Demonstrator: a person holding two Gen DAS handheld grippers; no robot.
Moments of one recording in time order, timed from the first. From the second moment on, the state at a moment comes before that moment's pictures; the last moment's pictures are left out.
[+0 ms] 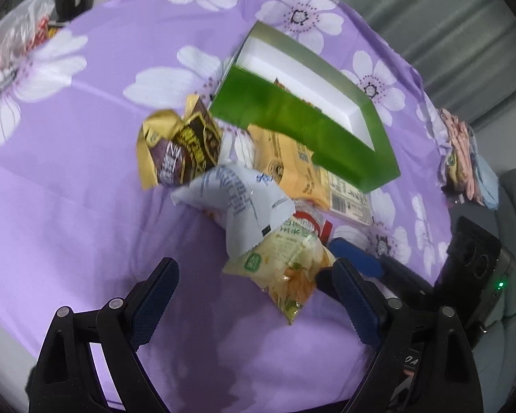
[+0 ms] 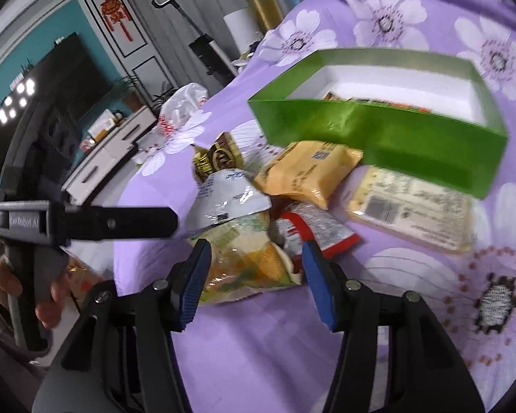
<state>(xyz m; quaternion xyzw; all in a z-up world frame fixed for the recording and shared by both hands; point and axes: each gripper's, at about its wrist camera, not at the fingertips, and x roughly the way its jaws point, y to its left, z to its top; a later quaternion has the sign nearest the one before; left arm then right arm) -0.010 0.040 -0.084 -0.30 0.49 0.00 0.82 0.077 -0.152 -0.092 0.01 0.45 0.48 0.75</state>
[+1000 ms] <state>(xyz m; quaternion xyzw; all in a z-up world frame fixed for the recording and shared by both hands) -0.015 0.009 -0.094 -0.22 0.50 -0.05 0.83 0.019 -0.119 -0.103 -0.07 0.46 0.50 0.73</state>
